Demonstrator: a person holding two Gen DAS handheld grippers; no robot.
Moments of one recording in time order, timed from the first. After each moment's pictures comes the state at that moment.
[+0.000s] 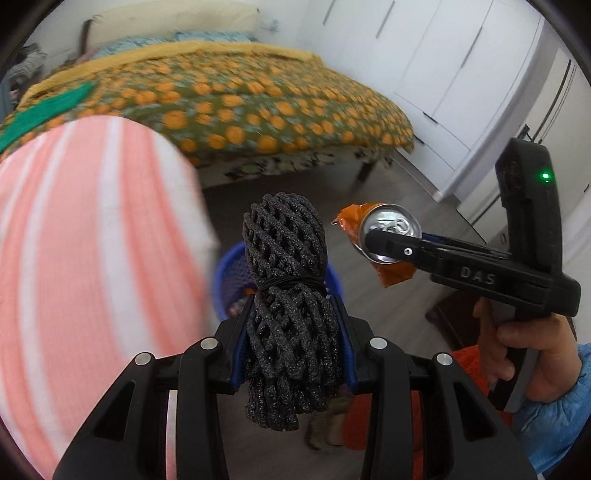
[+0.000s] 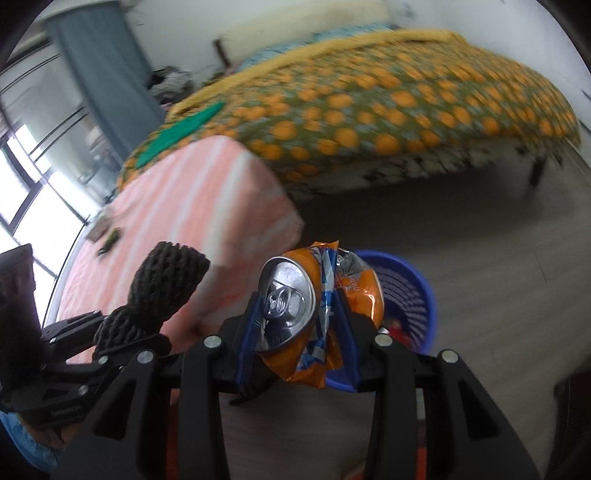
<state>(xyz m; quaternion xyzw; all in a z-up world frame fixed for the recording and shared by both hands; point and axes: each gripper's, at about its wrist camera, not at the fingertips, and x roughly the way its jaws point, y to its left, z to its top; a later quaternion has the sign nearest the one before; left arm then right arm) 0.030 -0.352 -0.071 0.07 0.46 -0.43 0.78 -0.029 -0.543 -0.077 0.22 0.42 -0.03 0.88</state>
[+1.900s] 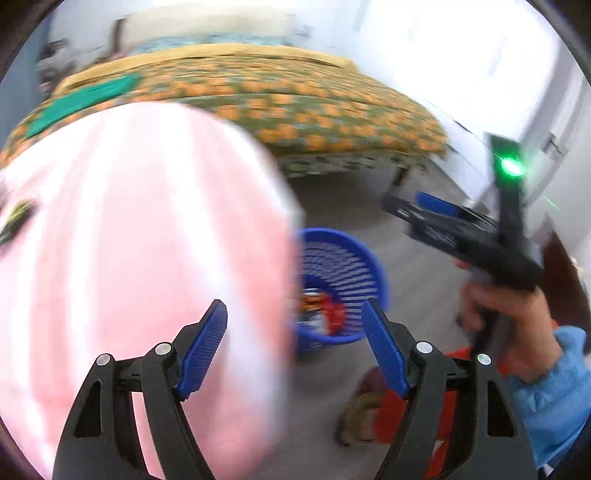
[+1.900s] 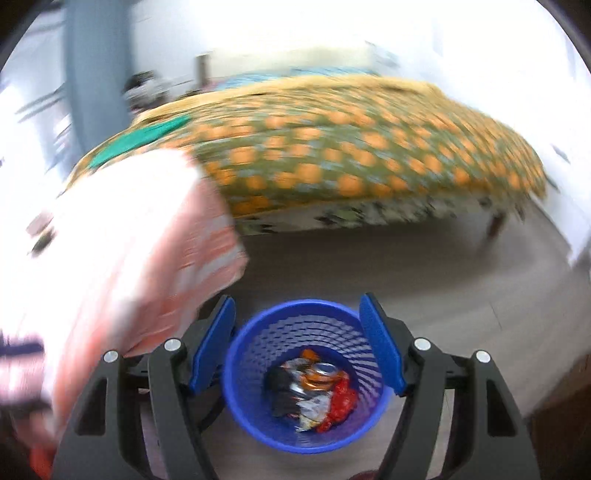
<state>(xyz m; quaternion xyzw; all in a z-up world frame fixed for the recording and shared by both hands) 0.037 -0.271 -0.085 0.07 0.44 -0.35 0.82 0.009 -0.504 -0.104 0.08 0.36 -0.10 0.92</state>
